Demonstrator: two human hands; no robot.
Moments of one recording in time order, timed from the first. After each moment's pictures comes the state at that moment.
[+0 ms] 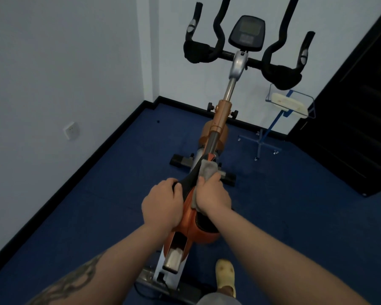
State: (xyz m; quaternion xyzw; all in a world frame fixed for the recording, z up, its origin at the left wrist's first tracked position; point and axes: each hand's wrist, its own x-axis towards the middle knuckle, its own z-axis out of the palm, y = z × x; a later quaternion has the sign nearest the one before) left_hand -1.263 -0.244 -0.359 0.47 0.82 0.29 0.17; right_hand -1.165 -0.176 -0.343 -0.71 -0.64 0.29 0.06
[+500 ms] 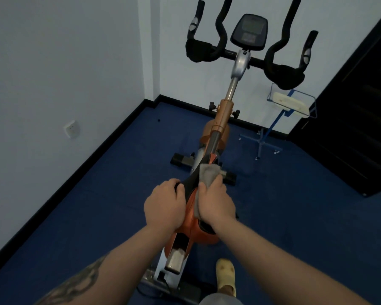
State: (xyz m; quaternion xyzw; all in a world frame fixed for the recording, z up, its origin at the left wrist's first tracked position) left_hand -1.262 -0.245 -0.359 0.46 0.82 0.29 0.18; right_hand -1.156 -0.193 -0.346 -0.68 -0.68 0.26 0.08
